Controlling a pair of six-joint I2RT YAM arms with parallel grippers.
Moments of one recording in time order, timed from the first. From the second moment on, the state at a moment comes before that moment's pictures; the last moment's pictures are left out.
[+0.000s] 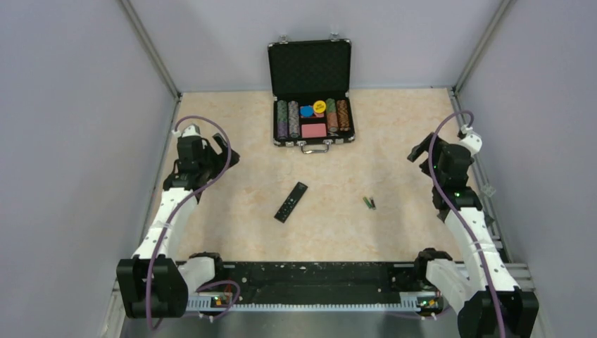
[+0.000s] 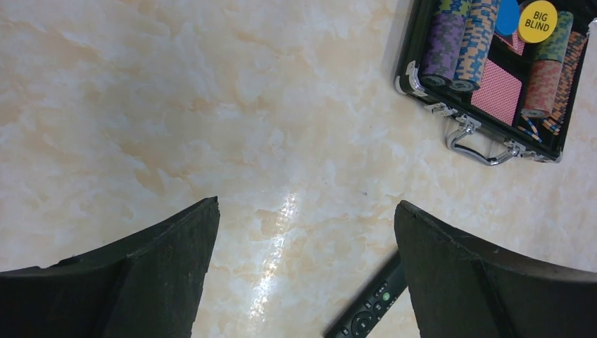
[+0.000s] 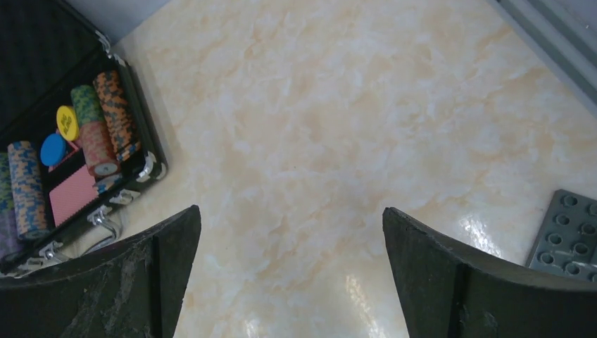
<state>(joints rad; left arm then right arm) 0.02 1.09 0.79 -0.33 0.06 -0.55 -0.01 0.86 0.63 -0.16 0.23 0.50</state>
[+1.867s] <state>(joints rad) -0.77 1.48 0.69 -0.14 -0.15 -0.35 0.18 1.03 0.57 -0.37 -0.09 0.68</state>
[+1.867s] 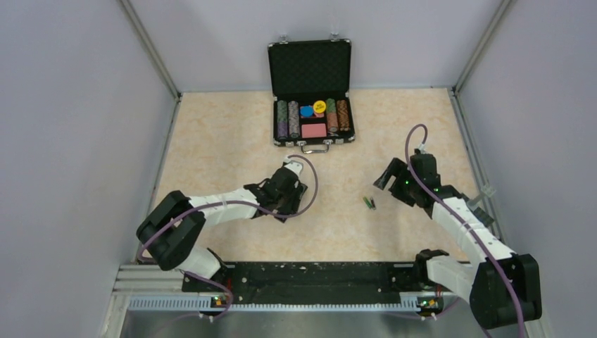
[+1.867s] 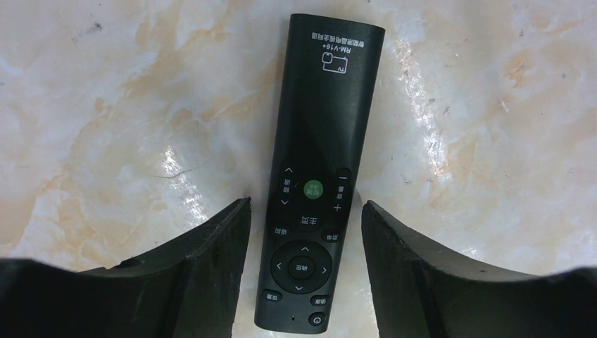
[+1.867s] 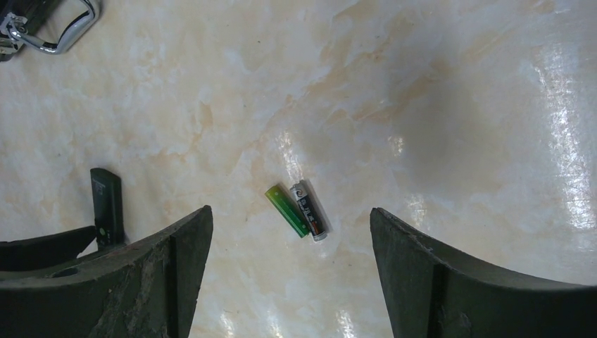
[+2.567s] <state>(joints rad) -0.80 1.53 0.82 -0.27 -0.11 -0.39 0.30 1.08 0.61 -0.38 -0.11 0.69</state>
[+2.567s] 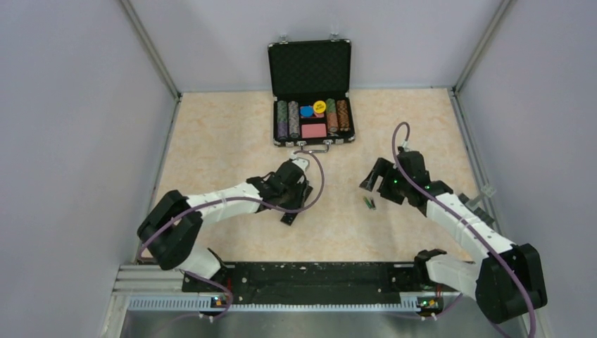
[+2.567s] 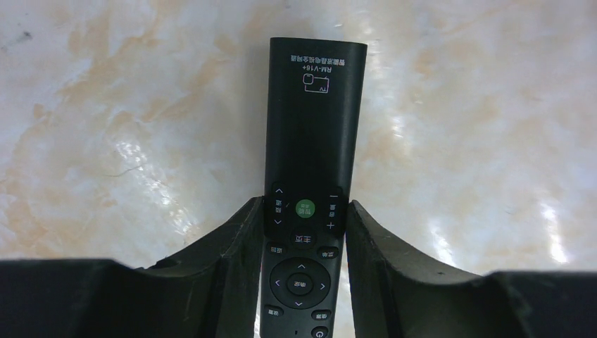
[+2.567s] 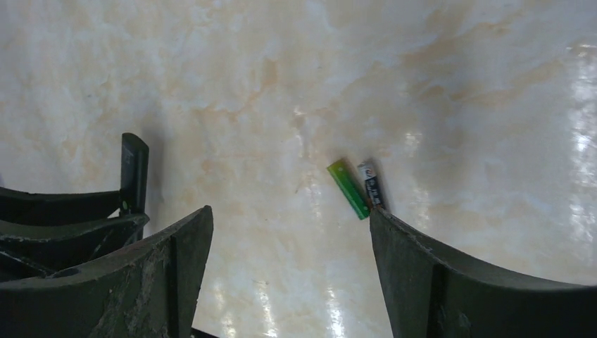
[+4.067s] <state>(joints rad) -0.54 1.24 1.07 0.19 0.92 -1.15 0.59 1.07 0.97 0.11 -0.41 0.98</state>
